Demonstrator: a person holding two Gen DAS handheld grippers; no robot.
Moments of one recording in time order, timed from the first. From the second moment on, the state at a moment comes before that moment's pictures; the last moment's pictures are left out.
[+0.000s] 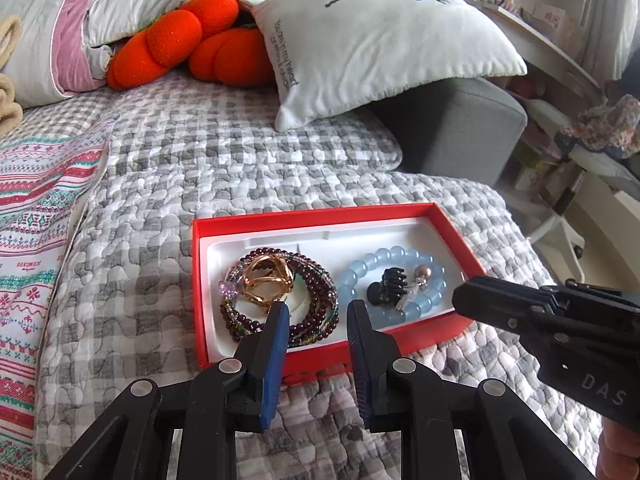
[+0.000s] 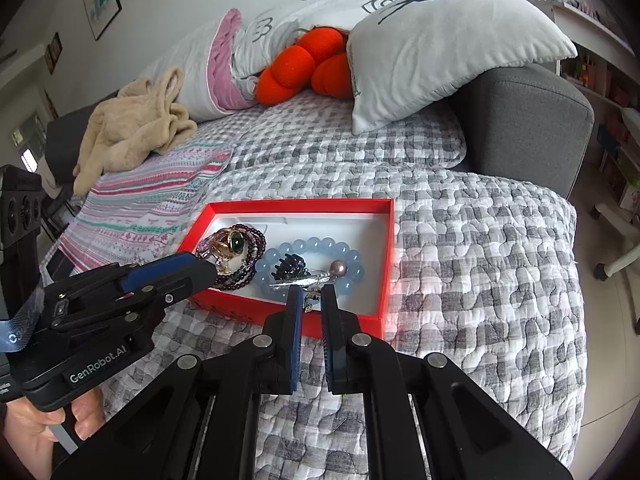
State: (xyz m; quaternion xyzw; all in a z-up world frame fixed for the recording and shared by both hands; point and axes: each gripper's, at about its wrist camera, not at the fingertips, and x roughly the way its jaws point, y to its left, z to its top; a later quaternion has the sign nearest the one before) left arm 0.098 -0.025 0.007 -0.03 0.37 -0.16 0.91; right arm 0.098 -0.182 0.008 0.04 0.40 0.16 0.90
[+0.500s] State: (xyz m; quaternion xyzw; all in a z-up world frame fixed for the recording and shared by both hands) left arm 0.075 -0.014 -0.001 0.01 0.40 -0.12 0.91; right arm 0.114 -0.172 0.011 0.03 0.40 0.14 0.91
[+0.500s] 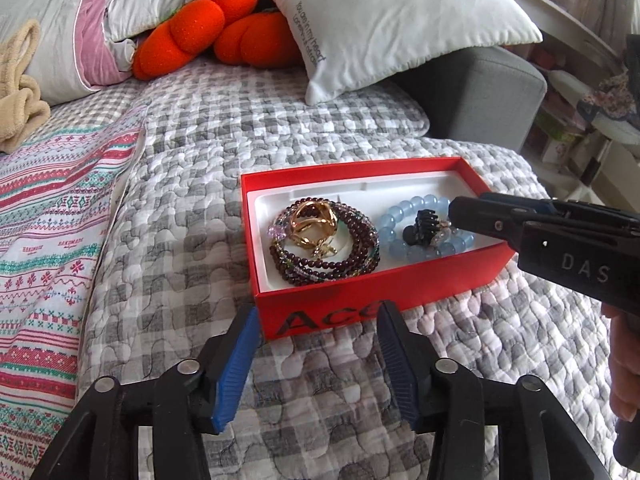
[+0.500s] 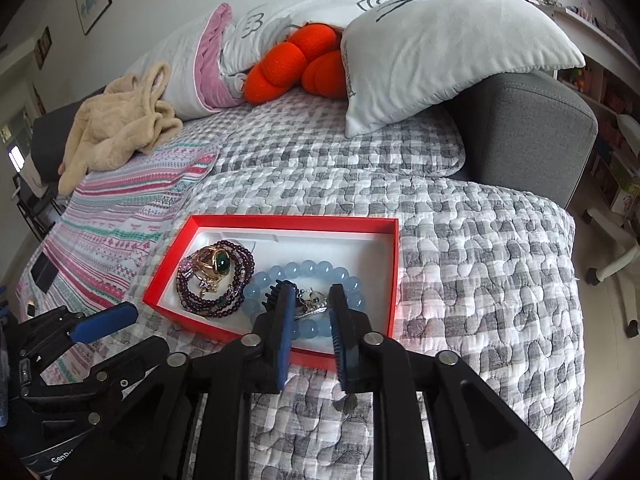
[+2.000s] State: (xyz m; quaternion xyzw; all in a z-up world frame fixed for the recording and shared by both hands) left arm 0.013 0.002 -0.005 0.01 0.44 0.00 0.90; right arm 0.012 -0.192 0.010 0.01 0.47 0.02 0.88
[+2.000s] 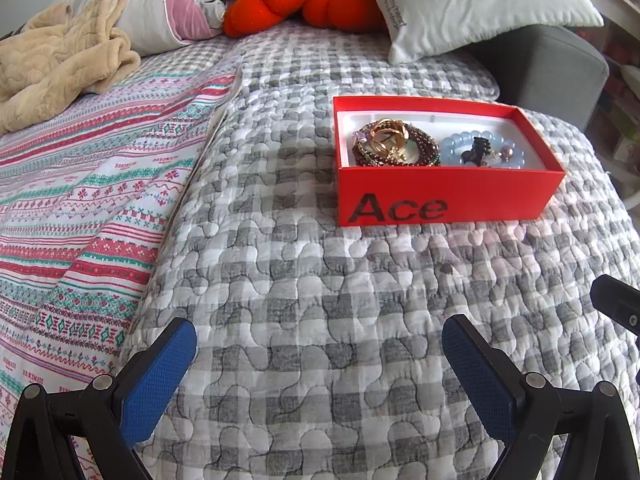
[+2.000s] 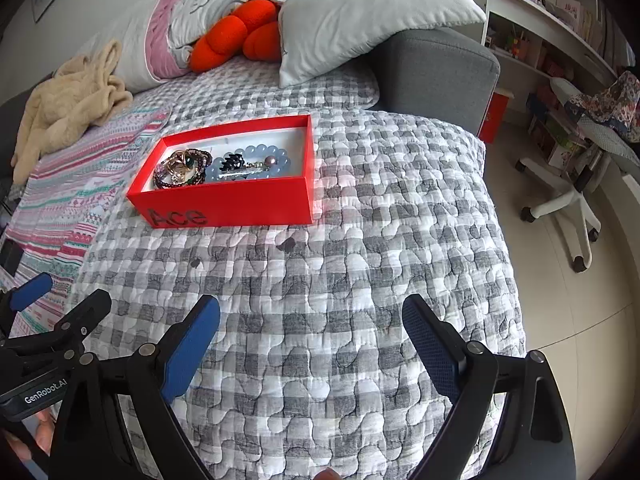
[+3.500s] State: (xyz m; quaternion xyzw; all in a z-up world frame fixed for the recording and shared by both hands) left arm 0.024 0.004 -0.006 0.01 0.44 -0.01 0.90; right arm 0.022 -0.186 0.004 0.00 0.47 0.01 0.88
